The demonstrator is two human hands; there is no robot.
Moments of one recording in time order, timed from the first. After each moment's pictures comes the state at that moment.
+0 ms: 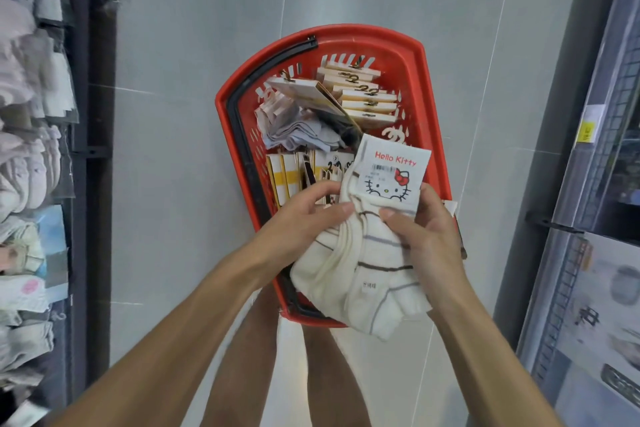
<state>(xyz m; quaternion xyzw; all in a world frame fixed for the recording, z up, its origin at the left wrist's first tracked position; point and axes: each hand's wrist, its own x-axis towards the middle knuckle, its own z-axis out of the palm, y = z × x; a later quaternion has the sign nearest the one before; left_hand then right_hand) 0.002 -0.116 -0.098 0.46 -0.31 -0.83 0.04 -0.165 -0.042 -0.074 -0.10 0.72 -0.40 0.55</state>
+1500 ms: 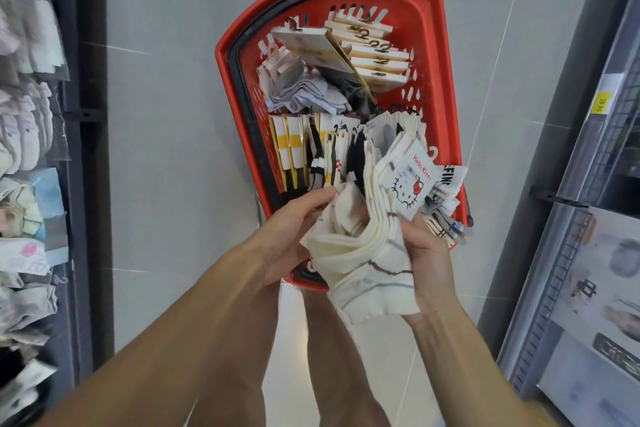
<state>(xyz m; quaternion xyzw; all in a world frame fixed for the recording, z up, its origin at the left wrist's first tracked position) 0.025 -0.061 -0.122 0.47 -0.09 -0.88 -0.01 -0.131 0.011 -0.082 0.22 0.48 -0.55 0.65</state>
